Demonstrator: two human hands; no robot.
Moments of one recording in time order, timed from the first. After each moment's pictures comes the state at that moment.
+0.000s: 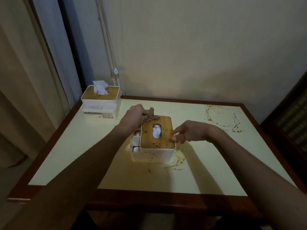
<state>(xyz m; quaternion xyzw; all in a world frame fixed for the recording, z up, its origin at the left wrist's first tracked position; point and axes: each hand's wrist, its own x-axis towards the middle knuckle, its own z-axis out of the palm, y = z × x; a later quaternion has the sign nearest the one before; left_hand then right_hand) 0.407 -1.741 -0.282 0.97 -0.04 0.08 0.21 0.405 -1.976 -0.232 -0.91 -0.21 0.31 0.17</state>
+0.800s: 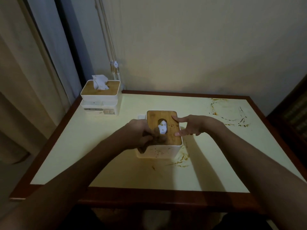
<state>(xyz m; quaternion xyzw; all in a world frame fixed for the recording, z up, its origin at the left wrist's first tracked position) 0.328 -1.746 -0.263 0.96 -0.19 -0.01 0.22 0.435 -1.964 -0.256 -0.92 -0.16 0.34 0.11</state>
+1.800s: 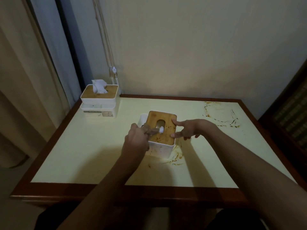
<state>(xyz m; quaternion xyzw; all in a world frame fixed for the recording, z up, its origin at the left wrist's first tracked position) 0.295 -1.800 -0.278 0.95 0.12 0.10 0.28 0.411 -1.971 -0.243 -0.92 -0.12 0.36 0.08</state>
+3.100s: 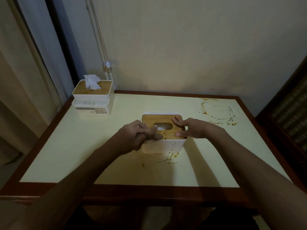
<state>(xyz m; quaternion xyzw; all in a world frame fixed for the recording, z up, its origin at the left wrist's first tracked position) 0.319 -1.760 -0.294 0.93 -0.20 0.09 0.30 0.415 -2.006 -0.256 -0.93 -0.24 0.27 0.06</state>
